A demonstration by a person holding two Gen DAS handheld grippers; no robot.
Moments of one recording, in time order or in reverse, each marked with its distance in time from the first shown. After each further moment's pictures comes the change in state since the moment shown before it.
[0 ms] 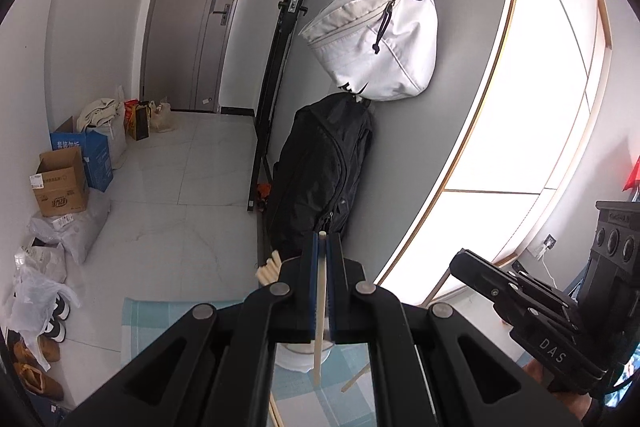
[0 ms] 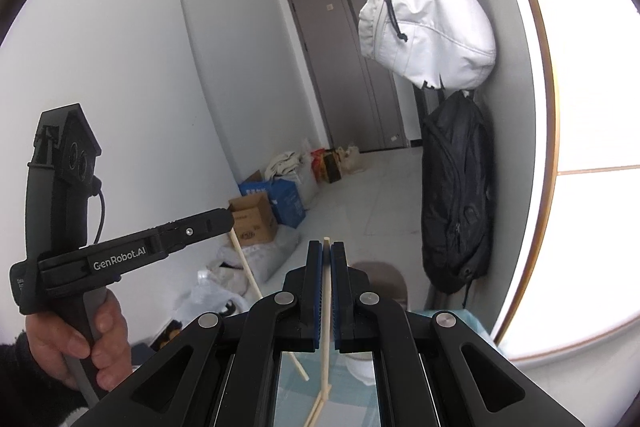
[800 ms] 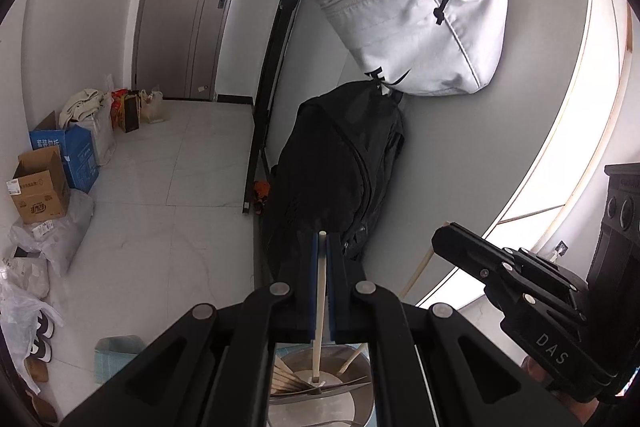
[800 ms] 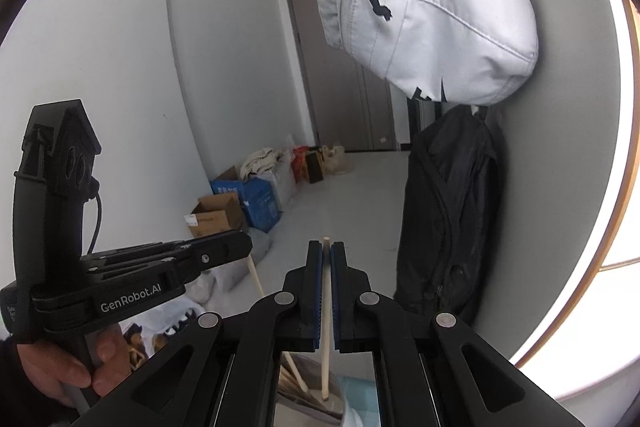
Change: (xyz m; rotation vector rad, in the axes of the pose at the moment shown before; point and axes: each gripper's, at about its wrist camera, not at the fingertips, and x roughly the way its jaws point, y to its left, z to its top) left arm 0.101 0.035 0.006 -0.027 0.065 0.001; right arm 0.128 -0.054 0.040 -0.072 0.063 -0.036
